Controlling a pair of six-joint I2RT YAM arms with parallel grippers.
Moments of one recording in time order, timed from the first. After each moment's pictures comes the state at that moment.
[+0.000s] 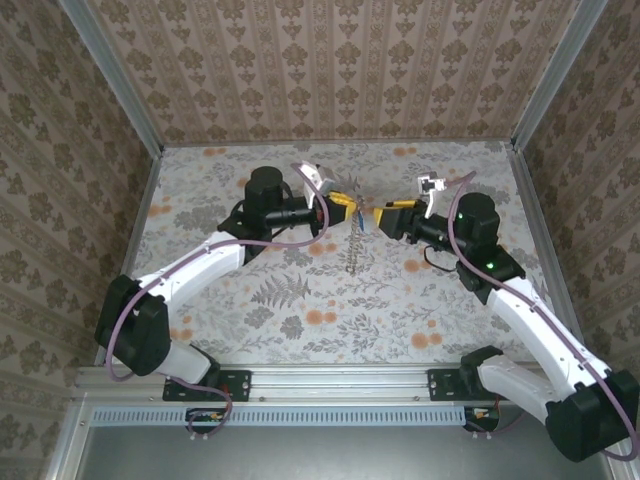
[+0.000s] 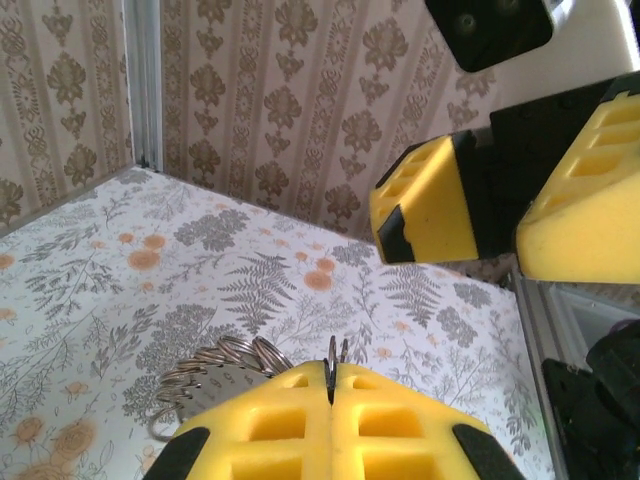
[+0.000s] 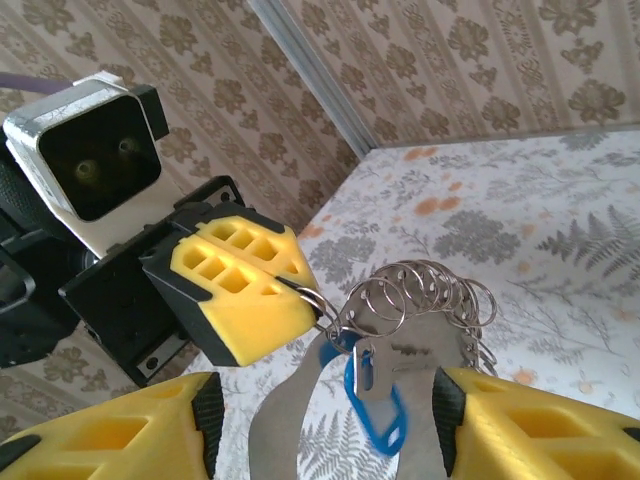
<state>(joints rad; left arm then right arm) -0.65 1.46 1.05 0.27 0.77 -0.11 0.31 1.00 0.79 0.06 -0.57 0.52</state>
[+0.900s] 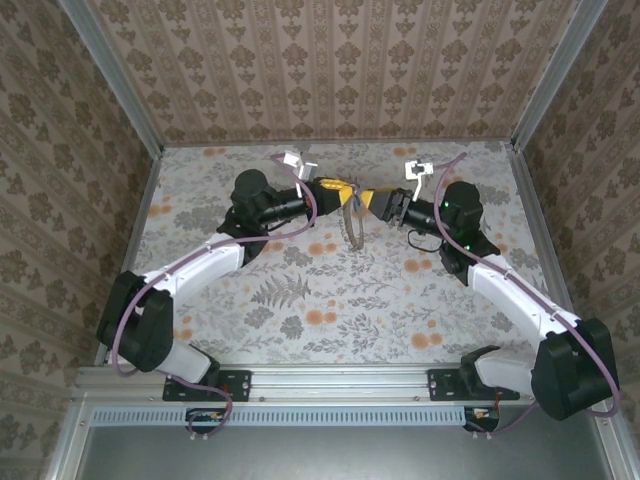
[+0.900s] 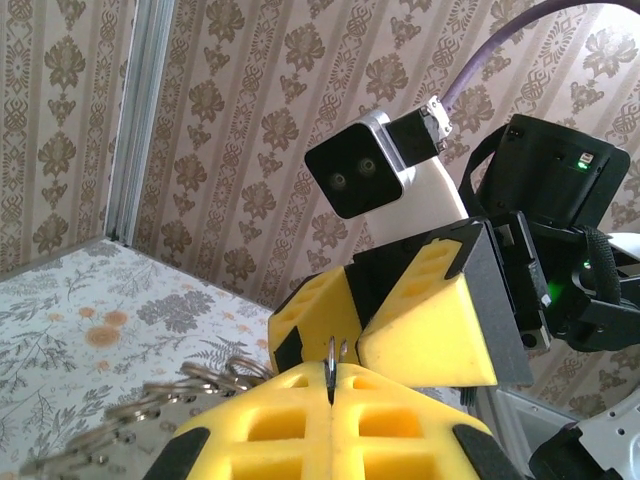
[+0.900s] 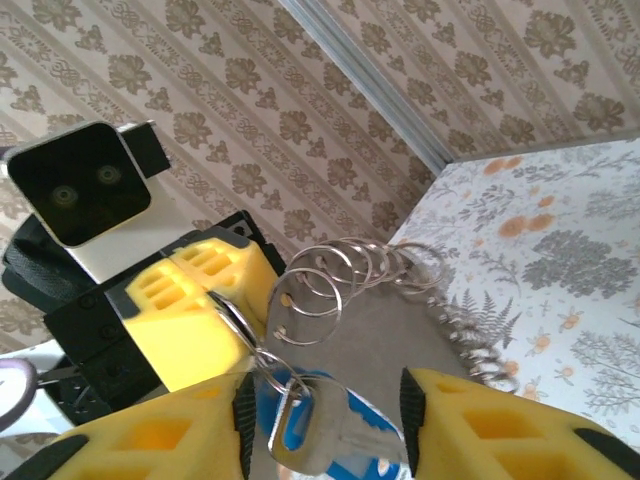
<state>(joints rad) -0.61 1.48 0.99 0.63 0.82 -0.43 0.31 1.21 0.80 0.42 -0.68 0.74</state>
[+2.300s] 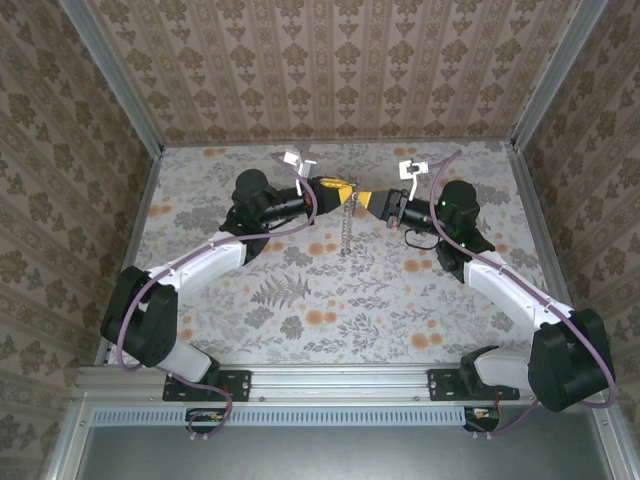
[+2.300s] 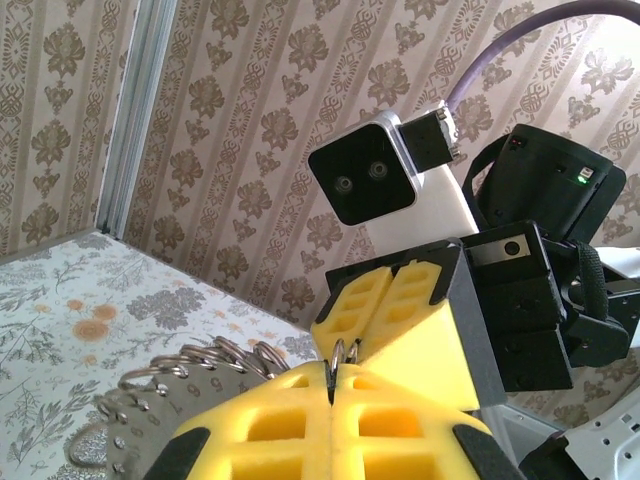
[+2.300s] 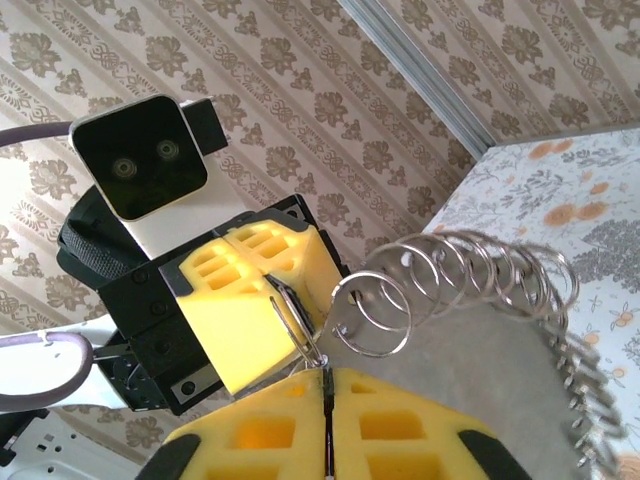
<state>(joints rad) -0.59 1.51 0.99 0.68 0.83 -0.49 0.32 1.25 0.80 0.48 -0.76 0.78</state>
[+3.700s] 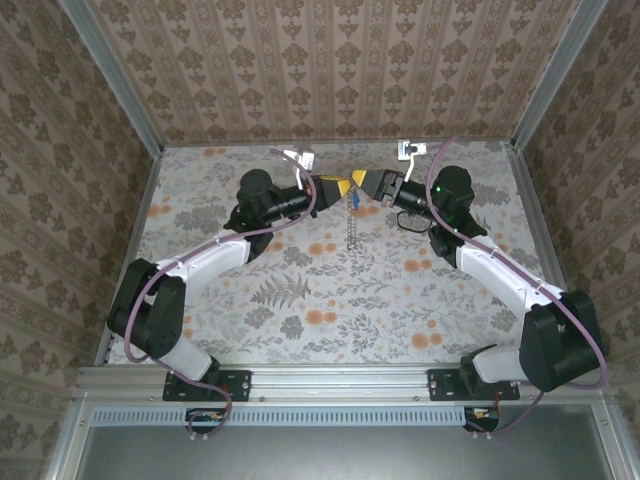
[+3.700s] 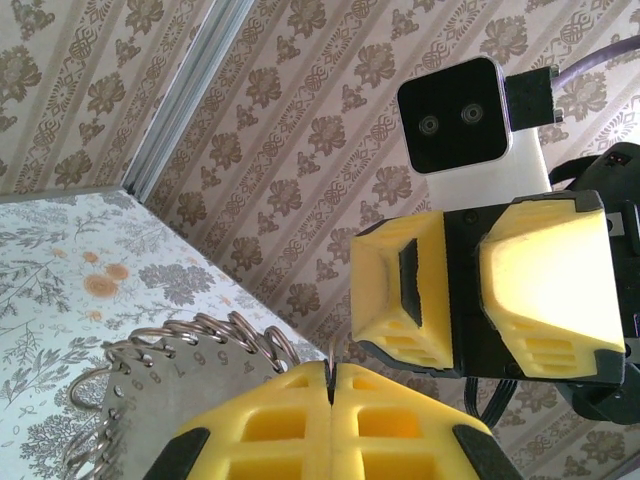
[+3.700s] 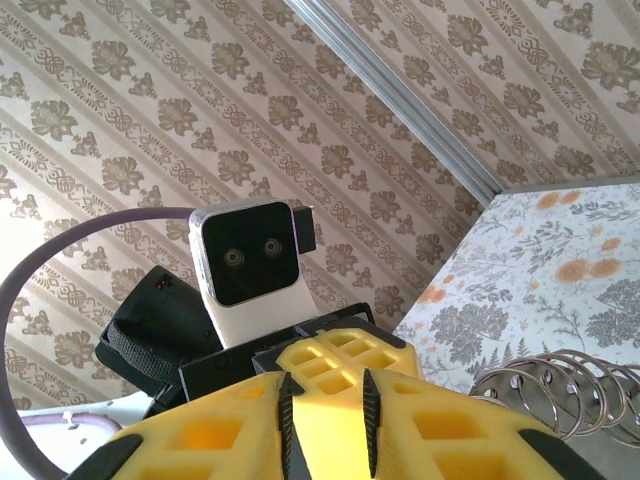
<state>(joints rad) -0.59 1.56 0.99 0.69 0.74 -0.68 0.33 1.35 0.92 0.56 -0.69 0.86</state>
